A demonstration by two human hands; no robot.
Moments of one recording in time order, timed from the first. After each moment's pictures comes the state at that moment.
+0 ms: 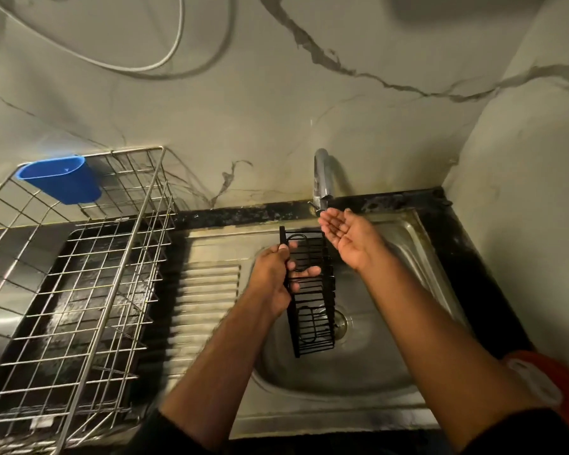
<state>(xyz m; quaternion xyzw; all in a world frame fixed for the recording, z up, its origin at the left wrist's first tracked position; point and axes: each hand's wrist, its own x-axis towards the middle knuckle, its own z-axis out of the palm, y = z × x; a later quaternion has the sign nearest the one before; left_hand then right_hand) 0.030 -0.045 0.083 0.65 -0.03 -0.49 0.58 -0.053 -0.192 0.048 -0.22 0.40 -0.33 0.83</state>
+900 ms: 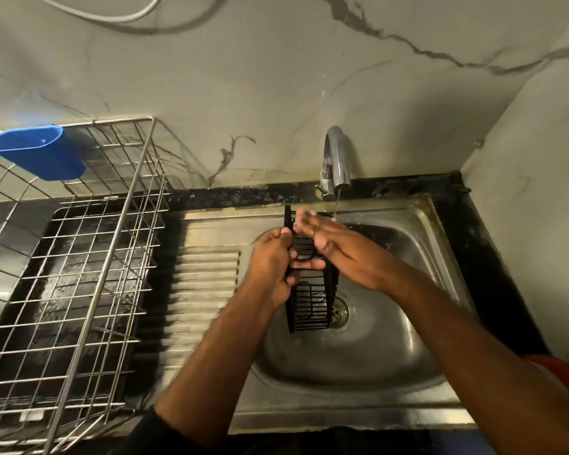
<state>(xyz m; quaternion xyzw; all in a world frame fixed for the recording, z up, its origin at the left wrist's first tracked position) 0.049 -0.057 0.075 0.66 -0.05 -0.51 0.56 -0.080 -0.173 0.036 -0.92 0.20 -0.05 0.34</state>
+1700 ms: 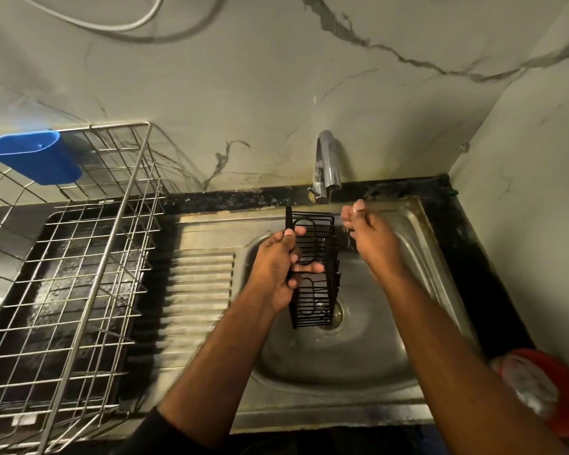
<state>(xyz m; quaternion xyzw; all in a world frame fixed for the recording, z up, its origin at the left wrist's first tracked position) 0.035 -0.055 0.073 0.63 -0.05 -0.51 0.58 -0.083 -0.173 0.039 -0.64 0.52 -0.28 0.50</state>
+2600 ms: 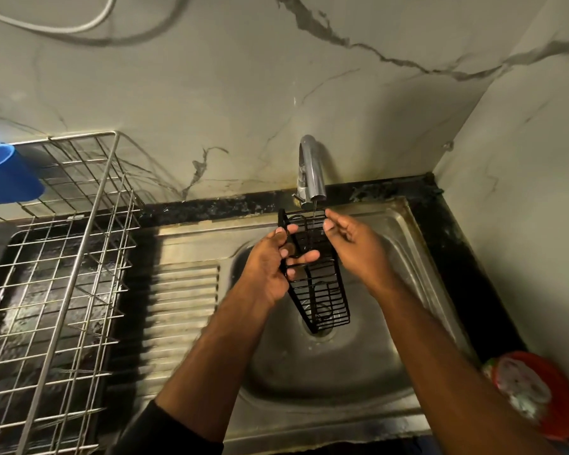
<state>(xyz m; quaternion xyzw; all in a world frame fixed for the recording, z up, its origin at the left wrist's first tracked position) 0.048 -0.097 0.066 0.62 -0.01 -0.55 0.56 -0.085 -0.183 0.037 -0.69 0.46 -0.24 0.50</state>
